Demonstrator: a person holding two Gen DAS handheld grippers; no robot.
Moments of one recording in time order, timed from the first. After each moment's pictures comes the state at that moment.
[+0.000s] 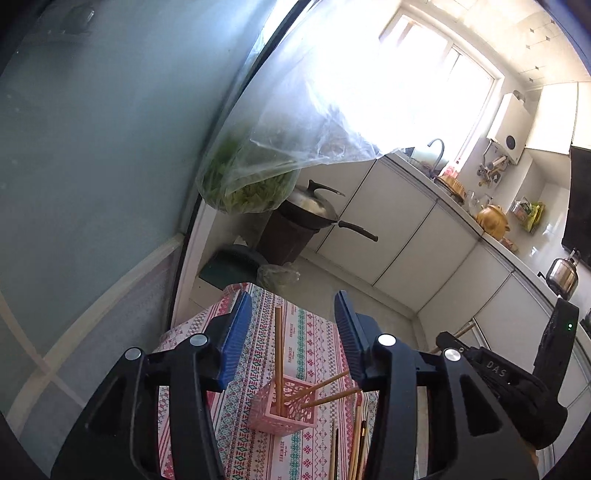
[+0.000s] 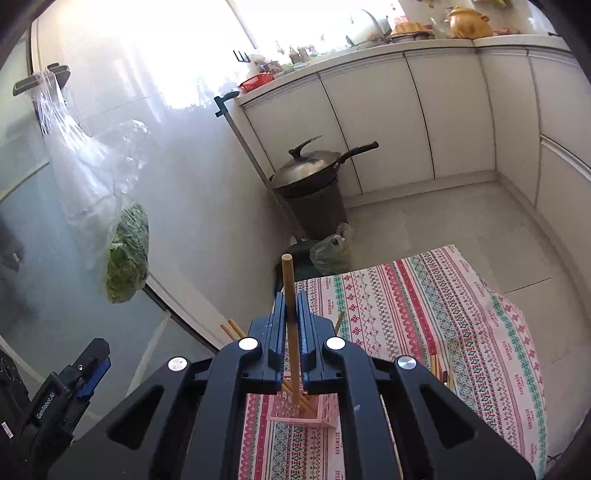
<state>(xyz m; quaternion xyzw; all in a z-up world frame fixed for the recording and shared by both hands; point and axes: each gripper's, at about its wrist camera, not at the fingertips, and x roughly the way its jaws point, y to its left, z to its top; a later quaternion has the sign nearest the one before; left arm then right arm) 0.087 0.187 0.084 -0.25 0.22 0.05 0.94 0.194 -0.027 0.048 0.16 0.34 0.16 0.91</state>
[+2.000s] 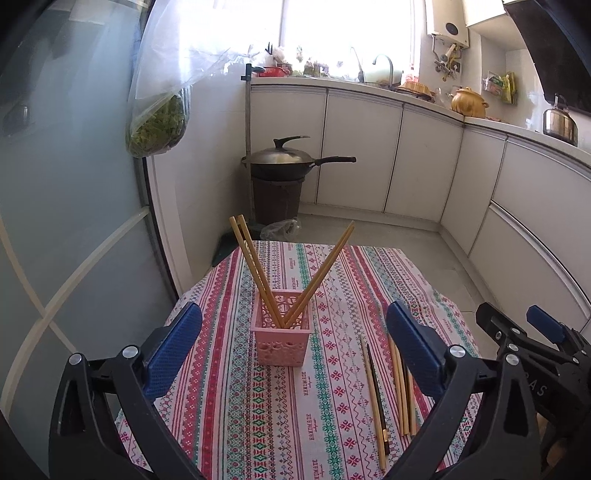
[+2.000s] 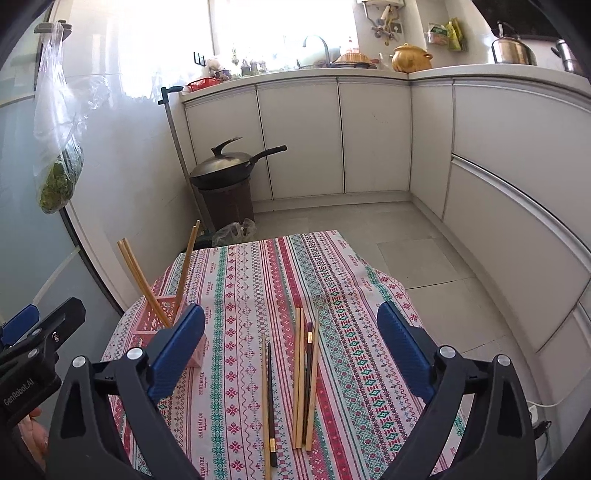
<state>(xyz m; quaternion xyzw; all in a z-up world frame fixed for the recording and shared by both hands) 0.050 0.051 0.020 -0.04 0.28 0.04 0.96 0.071 -0.116 -0.025 0.06 0.30 0.01 0.95</state>
